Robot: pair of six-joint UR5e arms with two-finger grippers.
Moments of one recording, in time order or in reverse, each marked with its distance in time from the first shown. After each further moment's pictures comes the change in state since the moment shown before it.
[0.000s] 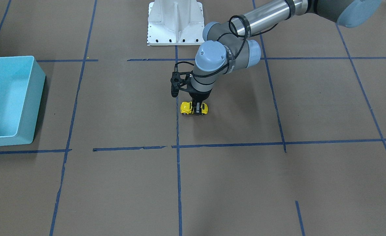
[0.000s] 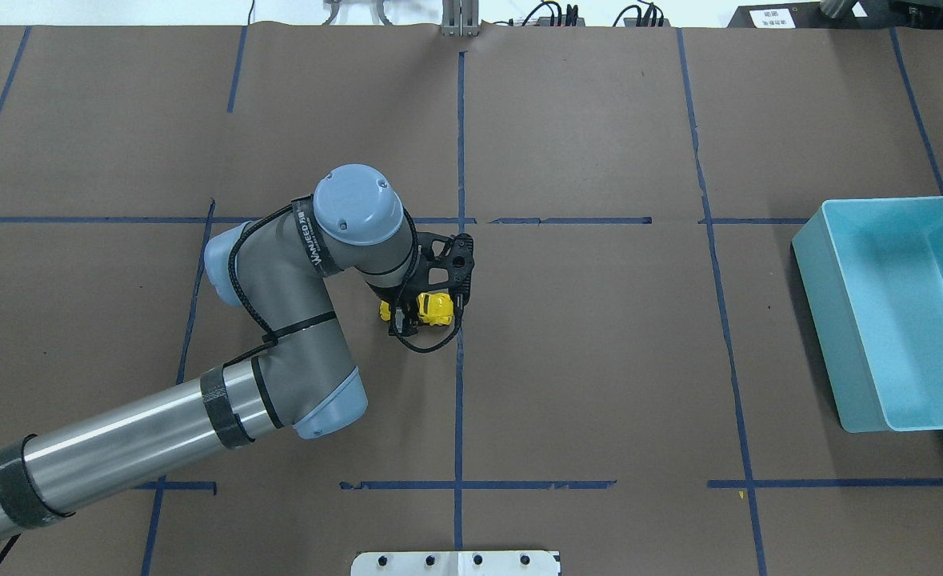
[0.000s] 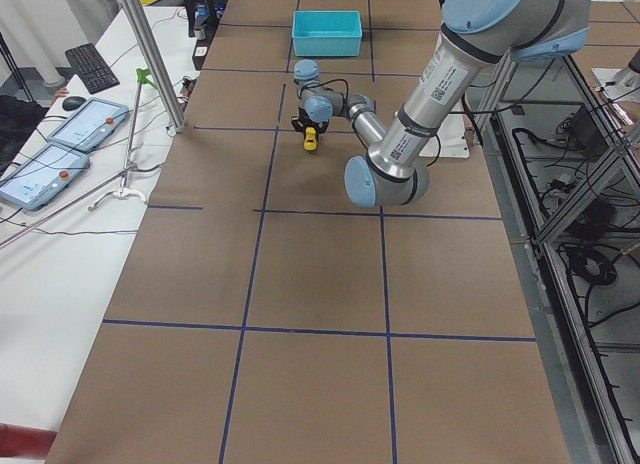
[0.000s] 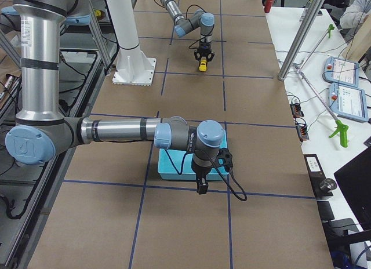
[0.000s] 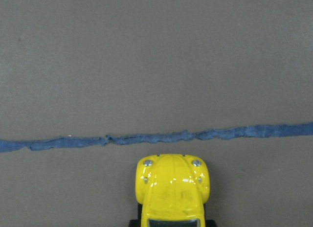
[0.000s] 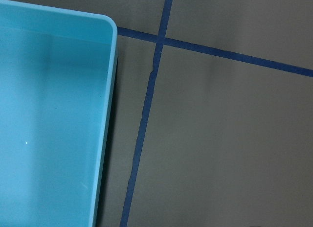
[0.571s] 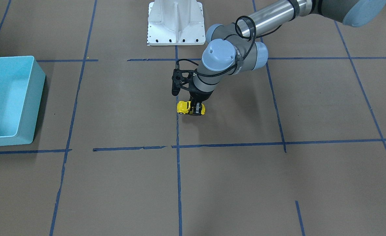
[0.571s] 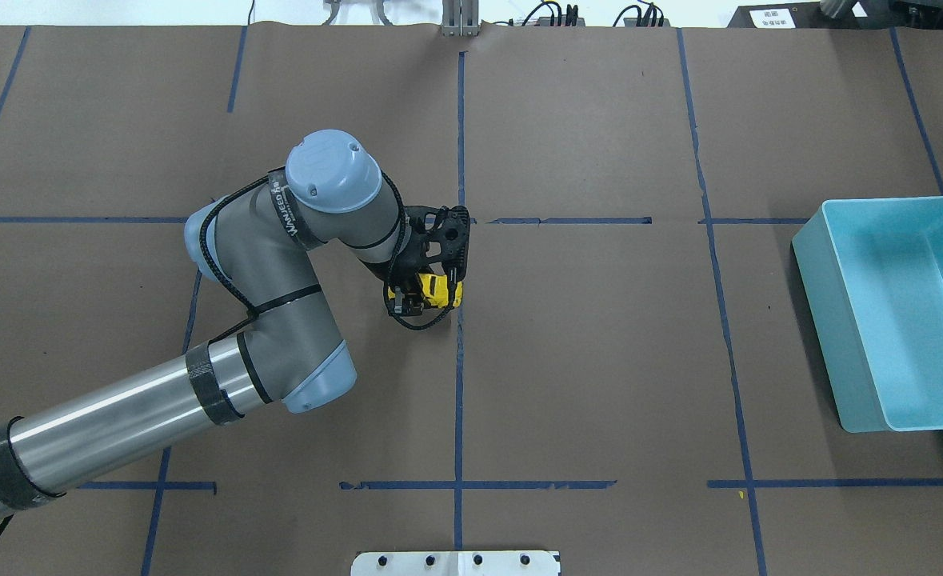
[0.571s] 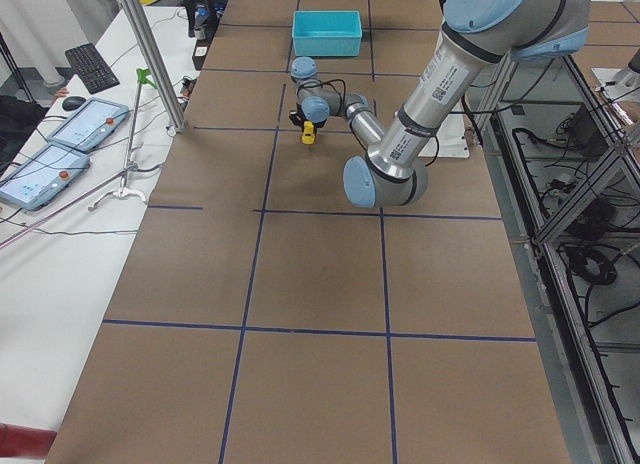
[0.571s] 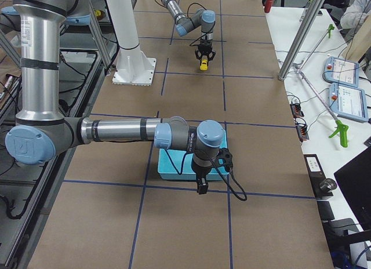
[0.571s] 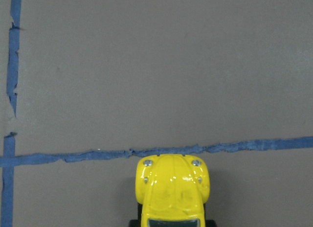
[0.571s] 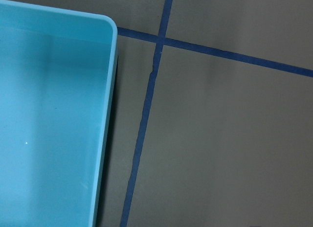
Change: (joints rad) left arm -0.007 0.008 0.004 -0.112 -0.018 -0.003; right arm 0.000 0.000 0.000 0.000 0.000 0.000
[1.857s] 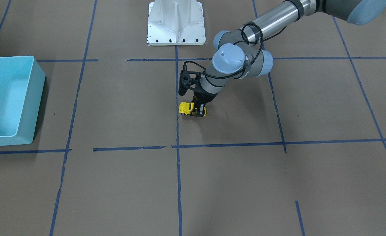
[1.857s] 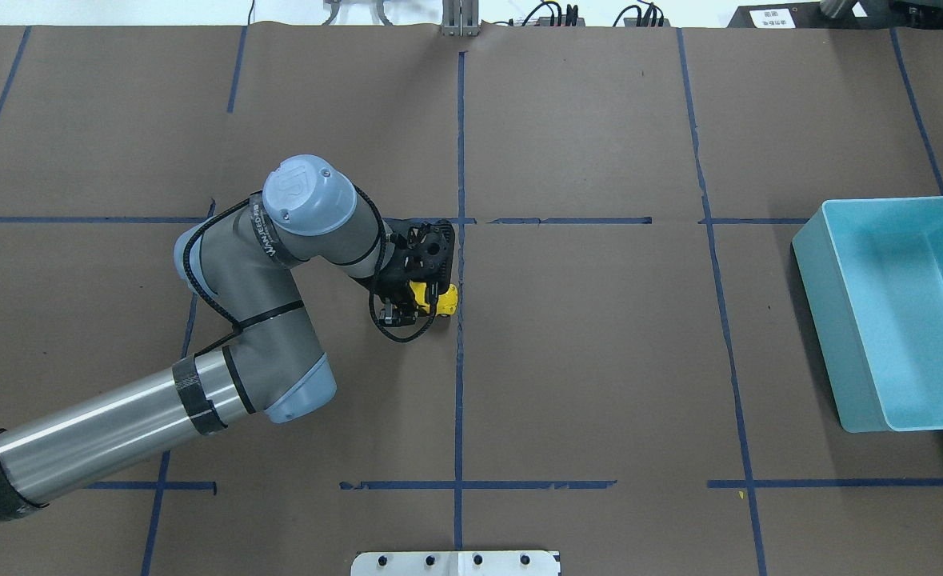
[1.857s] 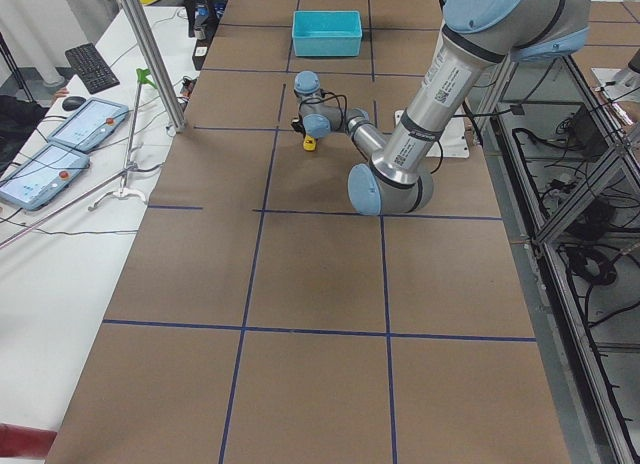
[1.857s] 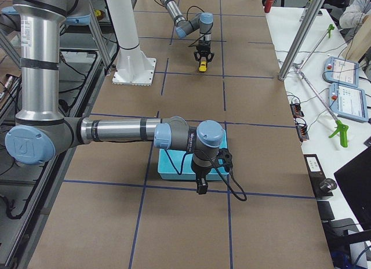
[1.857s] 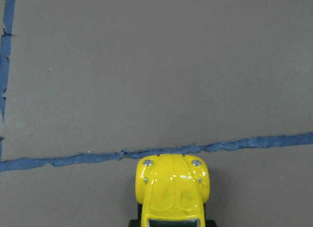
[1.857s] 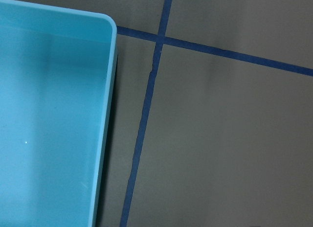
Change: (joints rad) left arm 0.010 0.058 0.024 -0.150 0.001 -0.019; right arm 0.000 -0.002 0.000 0.000 0.000 0.000
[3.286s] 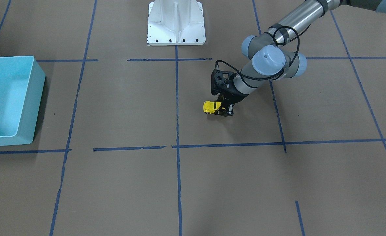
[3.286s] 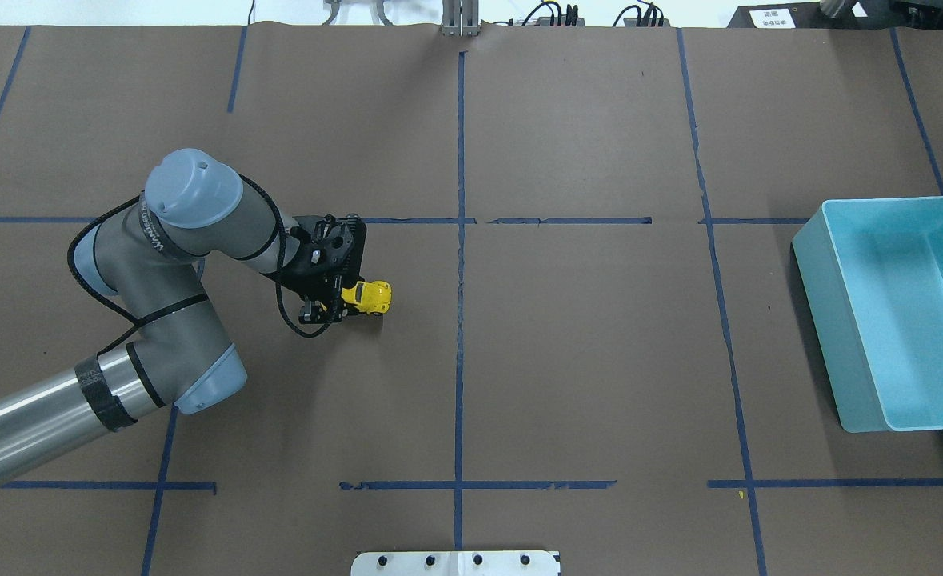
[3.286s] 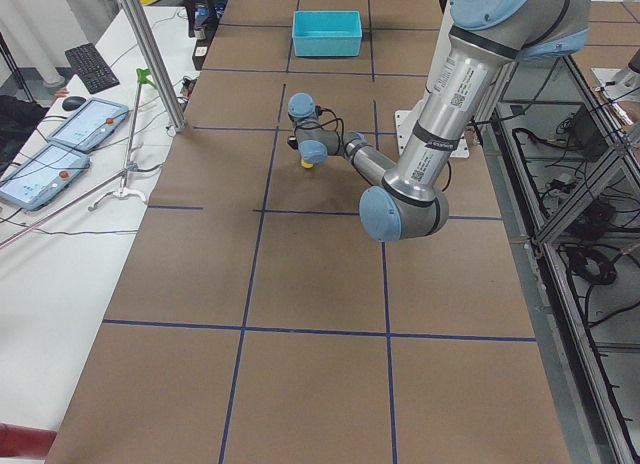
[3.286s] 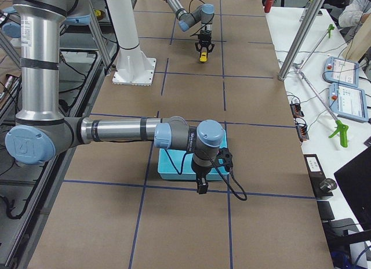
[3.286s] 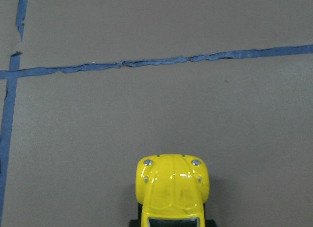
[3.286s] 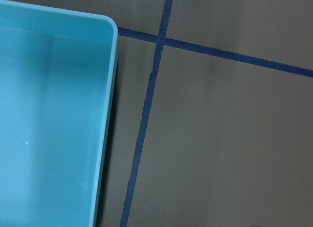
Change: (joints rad) left arm -0.075 0.180 -0.087 -0.120 -0.102 0.009; right arm 0.000 0.001 0.001 0.000 0.000 0.000
